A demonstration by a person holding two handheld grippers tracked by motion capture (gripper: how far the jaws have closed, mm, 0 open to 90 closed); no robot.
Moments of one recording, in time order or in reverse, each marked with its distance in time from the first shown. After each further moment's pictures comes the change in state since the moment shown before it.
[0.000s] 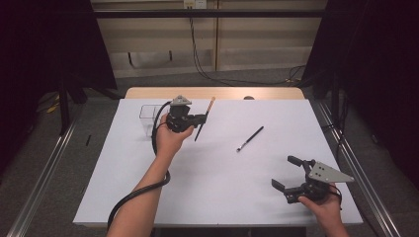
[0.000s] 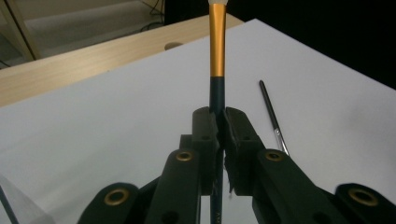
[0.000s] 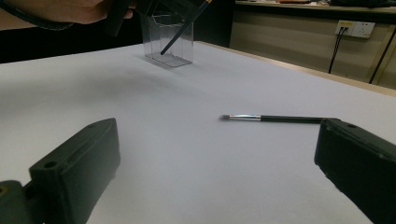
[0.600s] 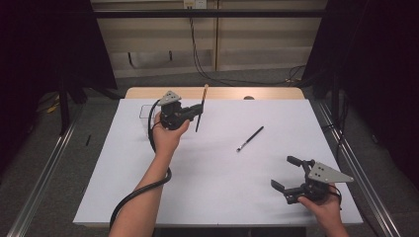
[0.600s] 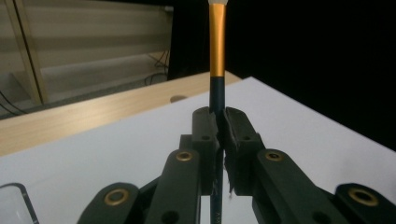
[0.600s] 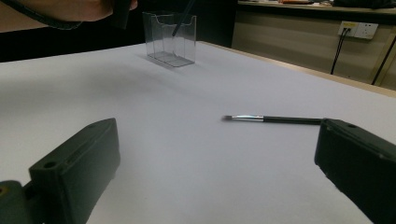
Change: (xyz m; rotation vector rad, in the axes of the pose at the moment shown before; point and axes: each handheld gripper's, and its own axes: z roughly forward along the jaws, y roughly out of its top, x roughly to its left) left arm 0.007 0.003 -0.018 -0.236 0.018 -0.033; right arm 0.001 0.000 0.001 0.001 0.007 -0.007
